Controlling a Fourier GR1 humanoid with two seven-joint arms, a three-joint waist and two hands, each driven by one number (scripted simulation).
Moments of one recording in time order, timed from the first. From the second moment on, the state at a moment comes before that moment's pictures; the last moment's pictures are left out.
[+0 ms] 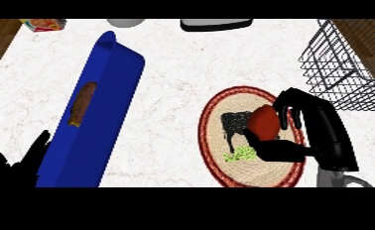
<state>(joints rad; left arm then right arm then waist) 0.31 0.42 -0.02 -1.60 0.23 0.14 0.25 -0.09 -0.16 0.16 -1.93 0.70 0.03 0.34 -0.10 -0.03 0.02</state>
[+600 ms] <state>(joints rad) 0.23 0.40 -0.04 -1.58 0.19 0.13 0.27 -0.32 -0.28 -0.19 -2.32 0.53 0.21 0.86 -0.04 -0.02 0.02</state>
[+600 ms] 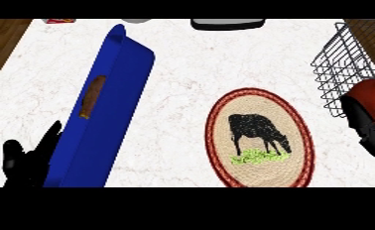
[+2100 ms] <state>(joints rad) 0.16 0.34 -0.05 -1.53 0.14 0.08 0.26 -0.58 -0.61 -0.62 -1.47 0.27 0.22 0.53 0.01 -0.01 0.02</state>
